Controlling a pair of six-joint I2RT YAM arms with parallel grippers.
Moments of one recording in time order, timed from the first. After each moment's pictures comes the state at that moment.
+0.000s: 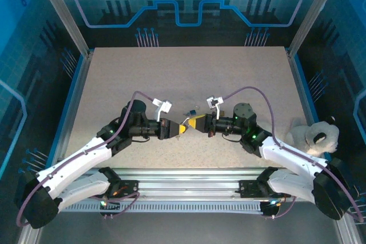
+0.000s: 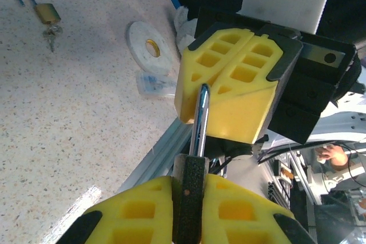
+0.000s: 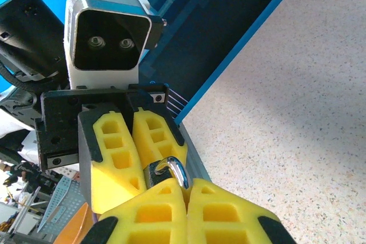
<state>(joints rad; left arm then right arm) -0.64 0.95 0.66 -0.12 0.63 -0.72 0.66 1.06 0.51 0.40 -0.67 0.74</state>
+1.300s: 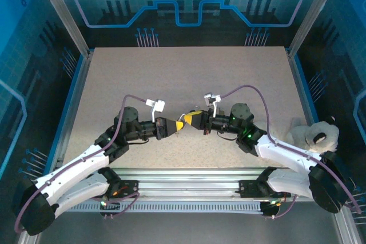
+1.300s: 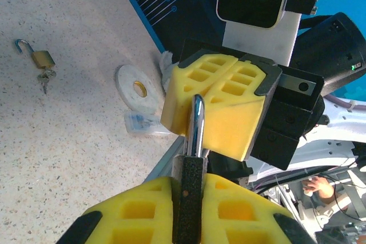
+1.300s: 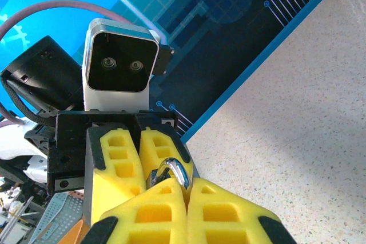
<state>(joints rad) -0.64 0.86 0.53 0.14 0.57 -0.84 0.71 1.12 0.53 0.56 -0.60 0.75</state>
